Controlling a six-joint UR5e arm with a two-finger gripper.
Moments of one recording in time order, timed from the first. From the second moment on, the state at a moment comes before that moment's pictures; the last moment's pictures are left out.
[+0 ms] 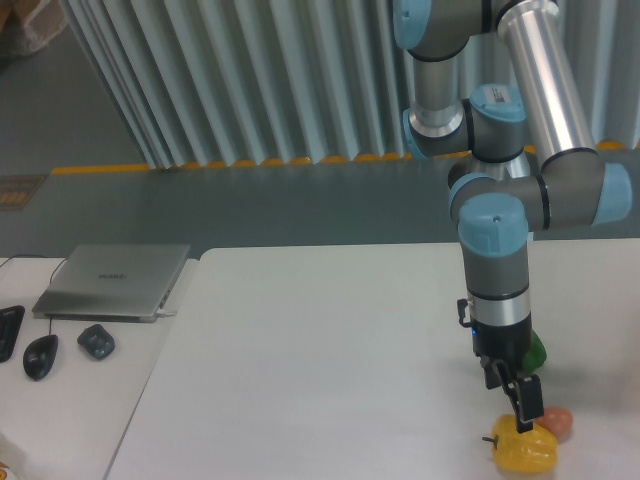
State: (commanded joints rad) arm 2.28 -2.08 -1.42 -0.95 1.59 1.31
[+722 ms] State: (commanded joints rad) arm 2.28 -2.15 -1.39 -0.91 1.62 1.31
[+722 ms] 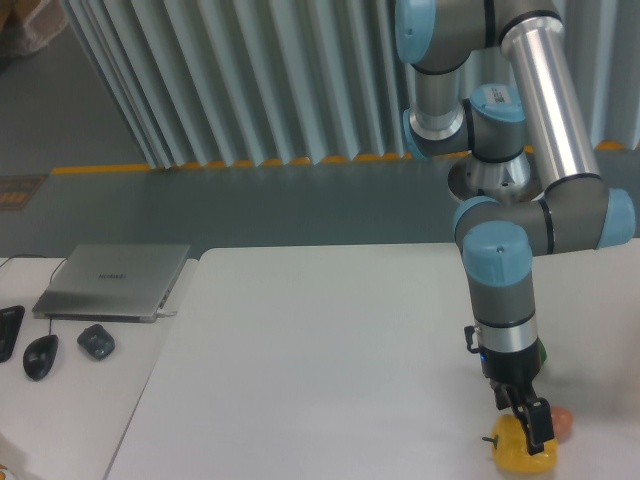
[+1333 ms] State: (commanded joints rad) arm 2.27 -2.18 -1.40 -0.91 1.67 1.31
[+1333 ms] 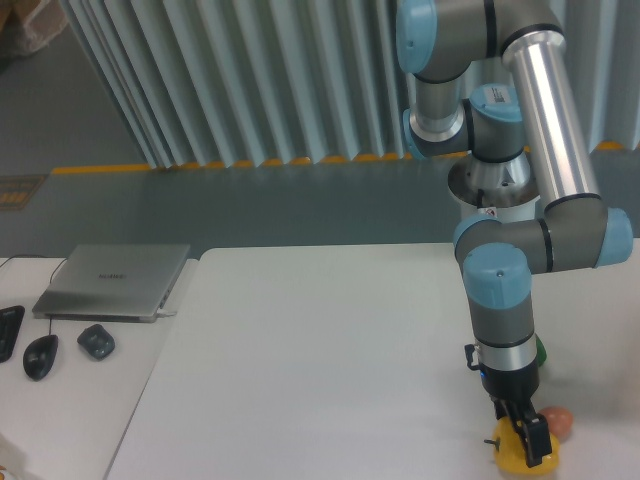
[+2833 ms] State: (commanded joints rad) arm 2.26 -2.18 -1.40 -0.91 1.68 1.19
